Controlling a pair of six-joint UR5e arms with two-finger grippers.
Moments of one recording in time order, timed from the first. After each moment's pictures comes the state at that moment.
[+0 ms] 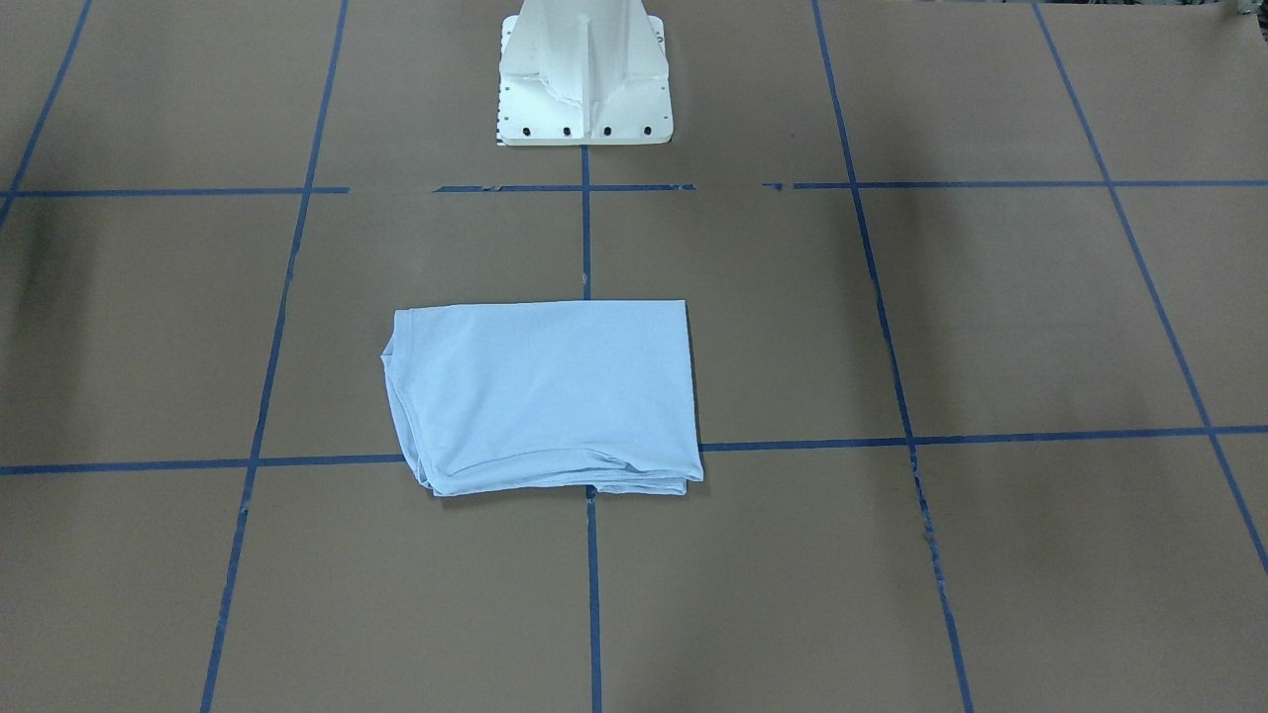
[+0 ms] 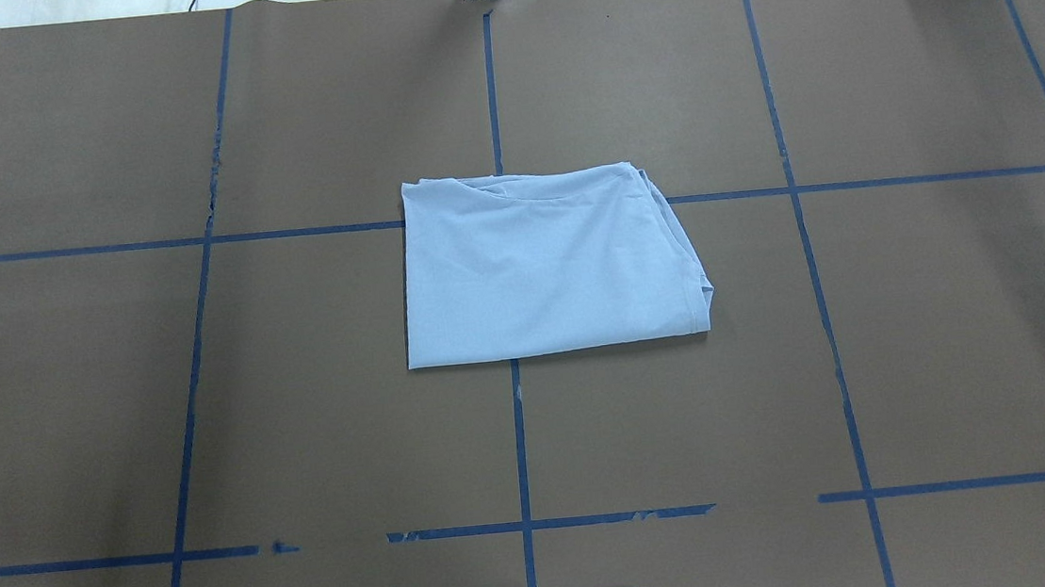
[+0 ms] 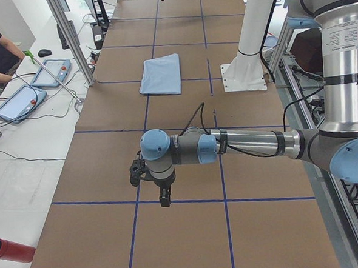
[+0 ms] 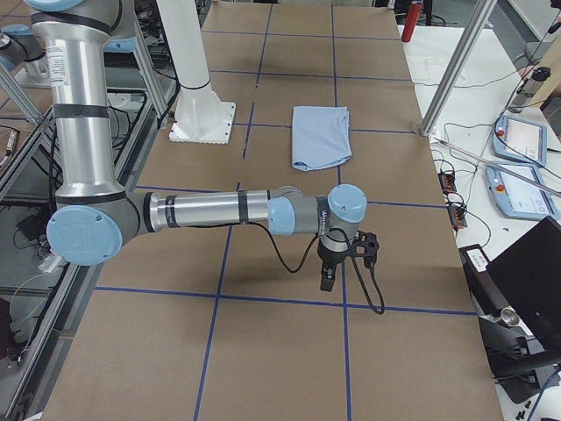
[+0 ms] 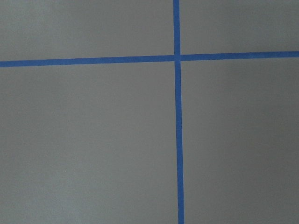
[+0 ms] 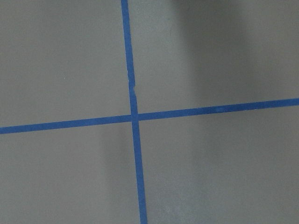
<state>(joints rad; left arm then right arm) -1.57 -1.48 -1.73 -1.48 -2.34 0.05 1.45 -1.53 1.62 -1.59 2.27 0.24</state>
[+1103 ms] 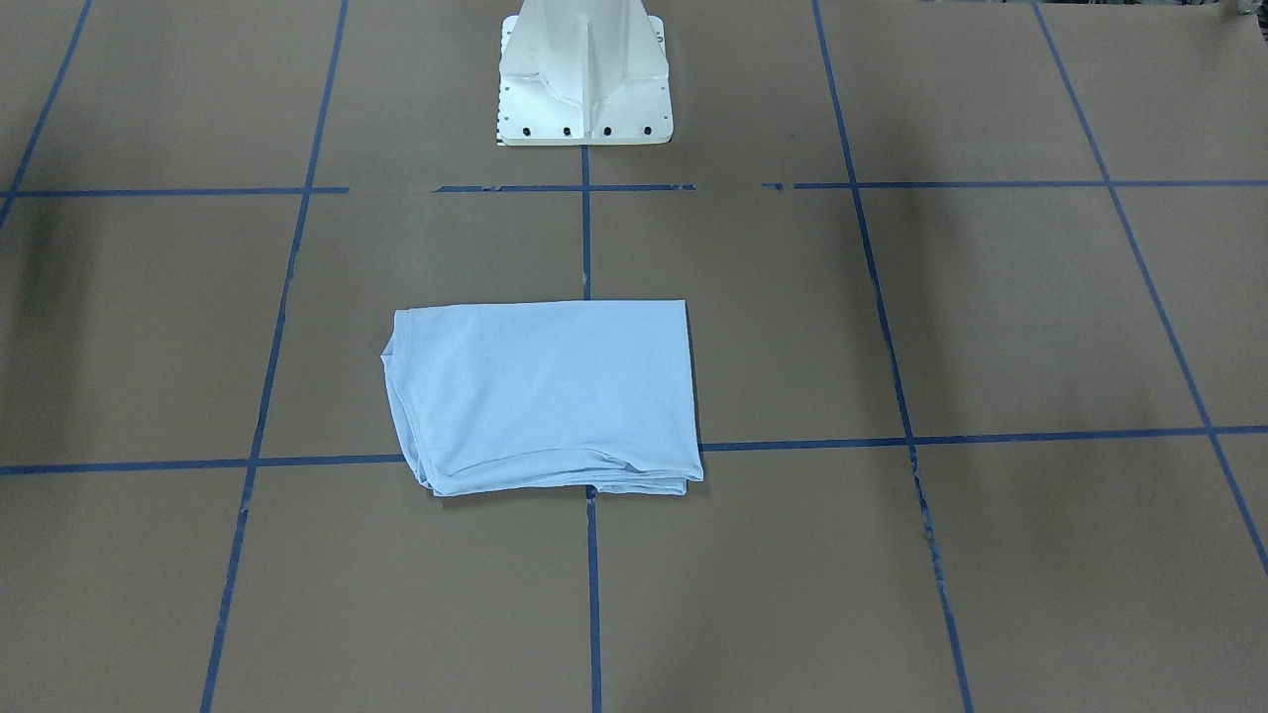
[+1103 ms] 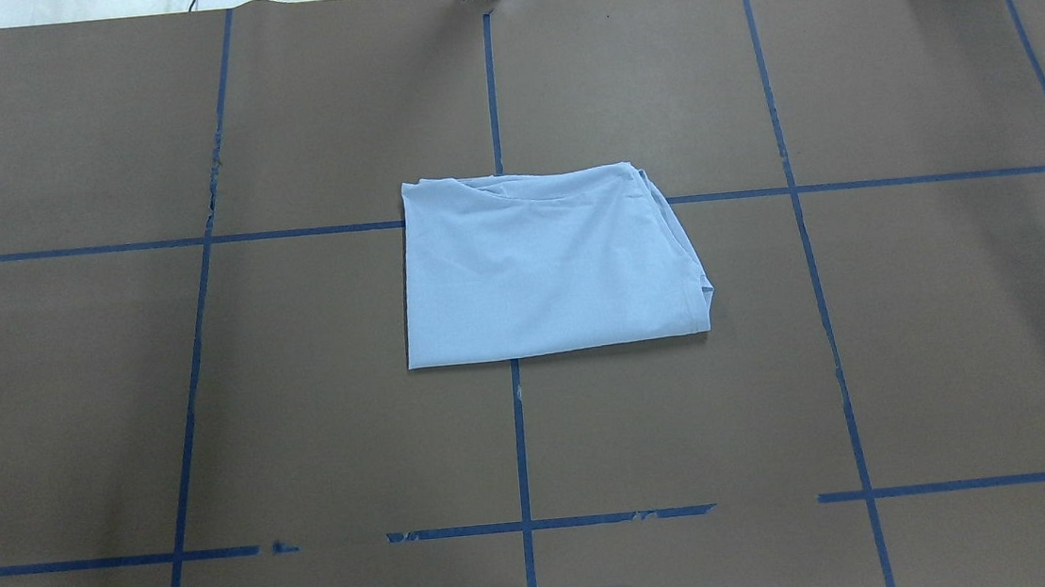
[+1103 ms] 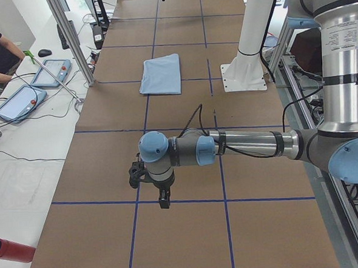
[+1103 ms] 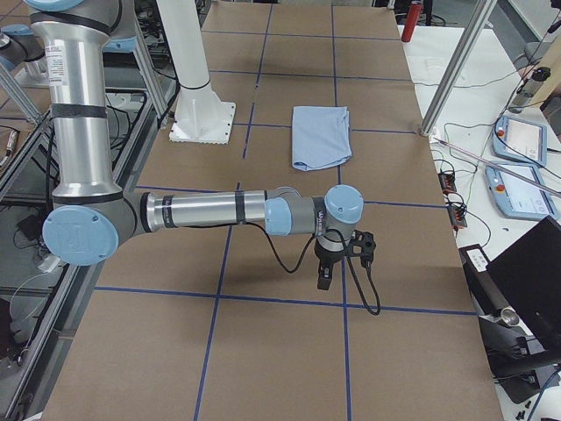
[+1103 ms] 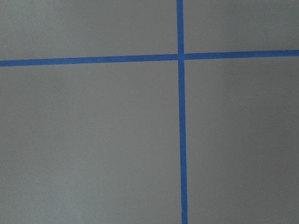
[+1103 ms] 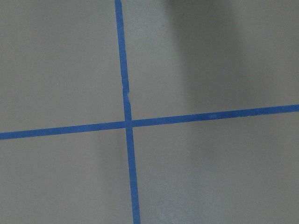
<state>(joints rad) -1.57 -1.49 -1.71 -1.48 -2.33 0.05 1.45 -1.54 1.63 -1.59 2.30 0.24</state>
